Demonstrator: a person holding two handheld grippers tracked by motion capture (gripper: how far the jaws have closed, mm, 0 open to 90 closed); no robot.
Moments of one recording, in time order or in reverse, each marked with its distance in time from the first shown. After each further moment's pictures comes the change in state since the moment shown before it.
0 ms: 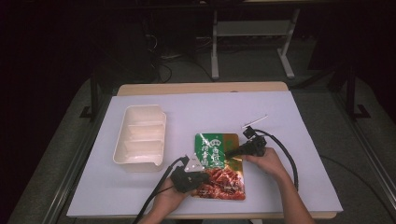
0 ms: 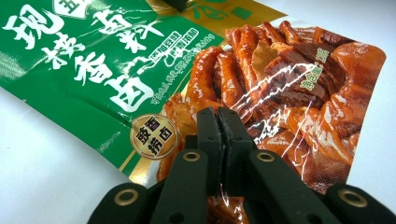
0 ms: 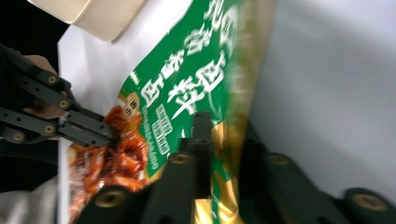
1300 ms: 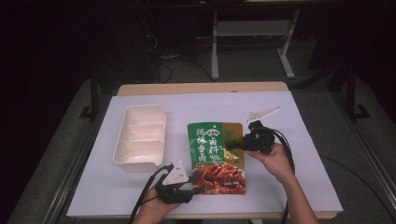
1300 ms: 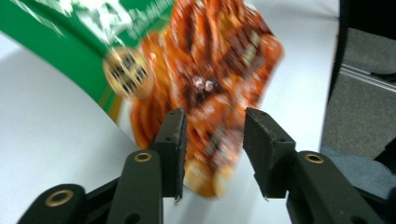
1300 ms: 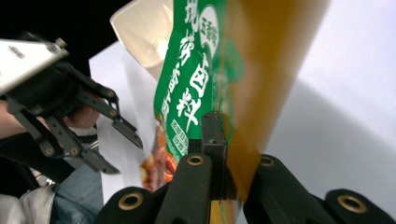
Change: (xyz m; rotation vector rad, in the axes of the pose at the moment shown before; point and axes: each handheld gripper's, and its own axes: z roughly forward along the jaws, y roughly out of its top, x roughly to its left) left arm -0.012 -0.024 -0.050 -0.136 -0.070 0.050; right arm 0.089 0.014 -0.051 -0.181 -0.092 -0.288
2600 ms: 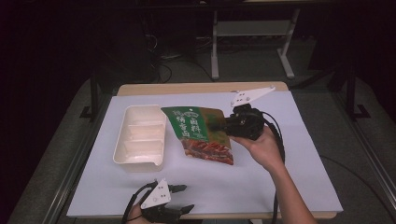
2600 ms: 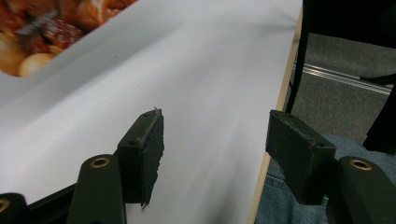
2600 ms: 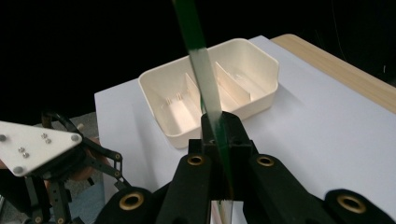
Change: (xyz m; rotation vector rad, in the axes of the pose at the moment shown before) left arm -0.020 -0.036 -0.032 -0.098 -0.011 0.044; right arm 0.078 0.082 -0.011 -0.098 -0.093 -0.217
